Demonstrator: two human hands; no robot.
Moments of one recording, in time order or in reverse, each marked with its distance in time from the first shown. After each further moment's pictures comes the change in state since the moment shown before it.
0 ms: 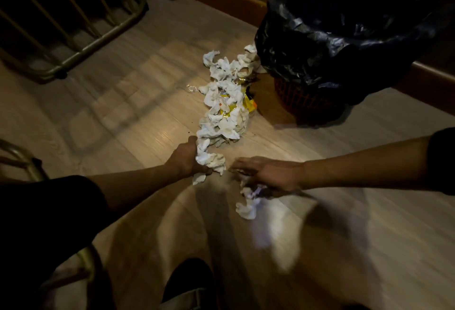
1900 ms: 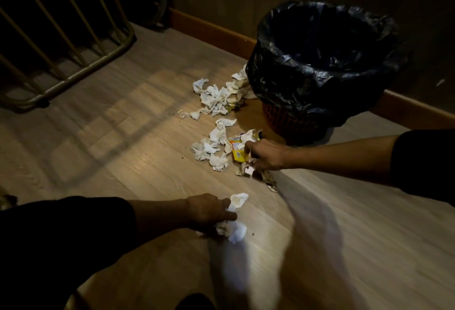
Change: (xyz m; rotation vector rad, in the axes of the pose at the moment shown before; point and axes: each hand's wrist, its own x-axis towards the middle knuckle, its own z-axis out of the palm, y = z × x) left_hand -0.015 0.022 0.035 0.618 -0.560 0.764; right_hand 0.021 0.056 -0.070 0.076 -0.031 0.727
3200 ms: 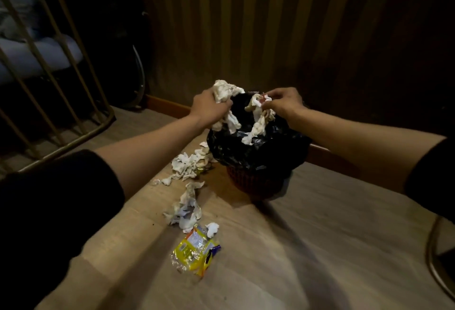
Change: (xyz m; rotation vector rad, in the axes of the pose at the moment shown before) left_hand -0.020 0.036 -0.358 -0.663 1.274 -0.380; right_hand -0.130 0.059 -0.246 0.843 1.050 0.473
